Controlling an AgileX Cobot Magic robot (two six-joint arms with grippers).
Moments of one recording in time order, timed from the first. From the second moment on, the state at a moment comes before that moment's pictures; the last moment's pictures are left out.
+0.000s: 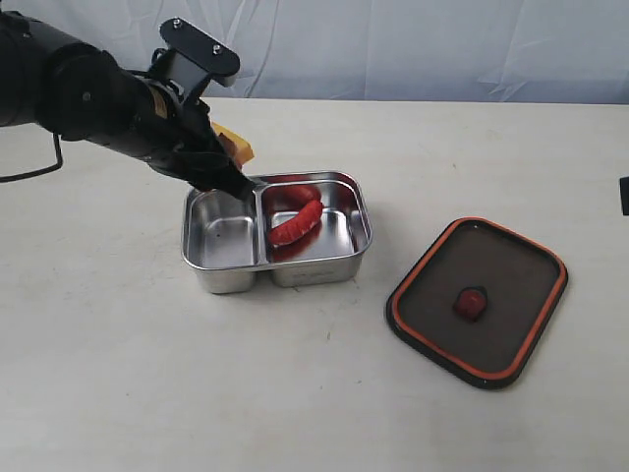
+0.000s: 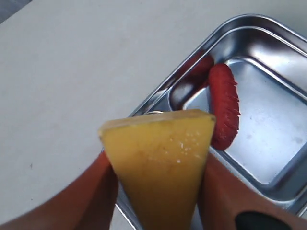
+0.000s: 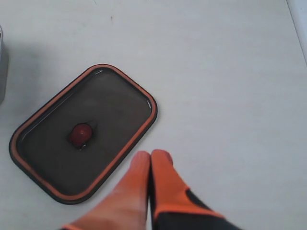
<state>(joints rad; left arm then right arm) -0.51 1.66 -1.07 0.08 0.36 0.12 0.91 0.87 -0.87 -0.63 1.22 0.78</state>
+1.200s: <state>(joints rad) -0.51 1.78 -1.07 0.02 0.44 0.12 0.91 0.87 -0.87 -0.64 1.22 0.80</state>
